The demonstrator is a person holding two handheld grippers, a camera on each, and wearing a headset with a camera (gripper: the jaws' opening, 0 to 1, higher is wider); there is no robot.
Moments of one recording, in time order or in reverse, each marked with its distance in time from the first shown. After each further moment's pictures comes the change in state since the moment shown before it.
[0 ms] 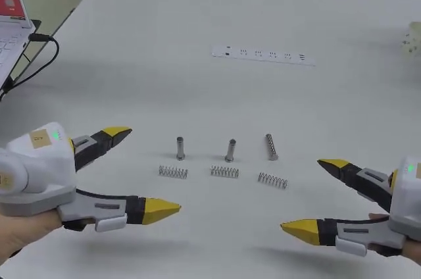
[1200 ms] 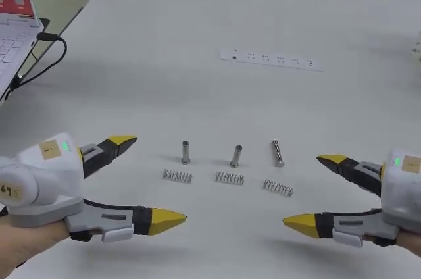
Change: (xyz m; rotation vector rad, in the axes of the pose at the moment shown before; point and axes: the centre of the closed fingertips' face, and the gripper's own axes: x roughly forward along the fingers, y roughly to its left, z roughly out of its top) left arm 0.000 0.002 -0.014 -0.026 0.022 0.013; right arm 0.021 -0.026 -0.002 -0.085 0.134 -0.010
